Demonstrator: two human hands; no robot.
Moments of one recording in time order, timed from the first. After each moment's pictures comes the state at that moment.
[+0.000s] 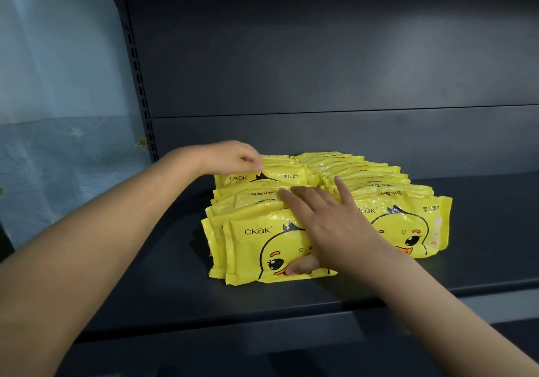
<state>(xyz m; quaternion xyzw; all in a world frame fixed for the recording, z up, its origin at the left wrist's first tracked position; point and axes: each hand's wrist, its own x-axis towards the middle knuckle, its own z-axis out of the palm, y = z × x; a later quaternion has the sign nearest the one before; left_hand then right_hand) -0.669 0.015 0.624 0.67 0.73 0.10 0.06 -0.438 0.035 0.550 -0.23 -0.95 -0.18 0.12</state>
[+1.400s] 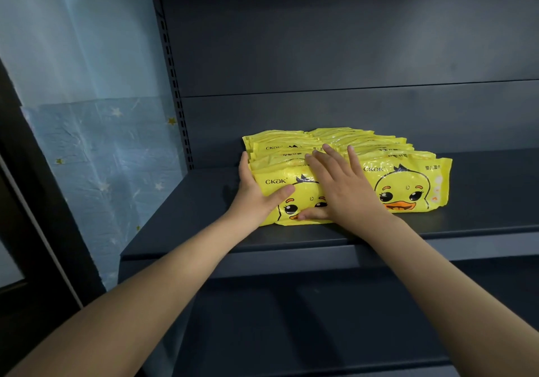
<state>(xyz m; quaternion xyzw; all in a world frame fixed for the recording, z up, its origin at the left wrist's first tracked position) -0.578 -0.074 0.516 0.48 0.68 0.55 0.14 -0.436 0.037 0.518 -0.25 -0.92 -0.20 0.21</state>
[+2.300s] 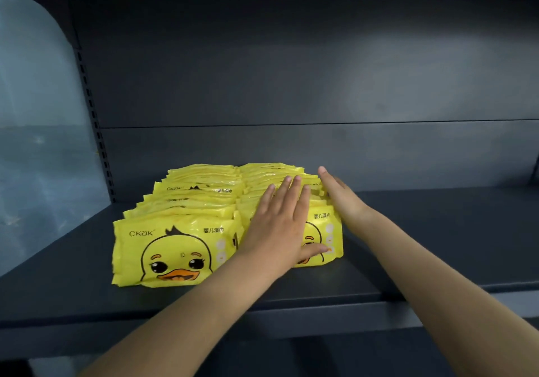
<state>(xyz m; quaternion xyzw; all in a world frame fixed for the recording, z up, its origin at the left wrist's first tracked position) -0.424 0.072 0.531 0.60 0.73 0.08 -0.31 -0.340 0.218 0.547 -0.33 -0.72 0.52 0.32</state>
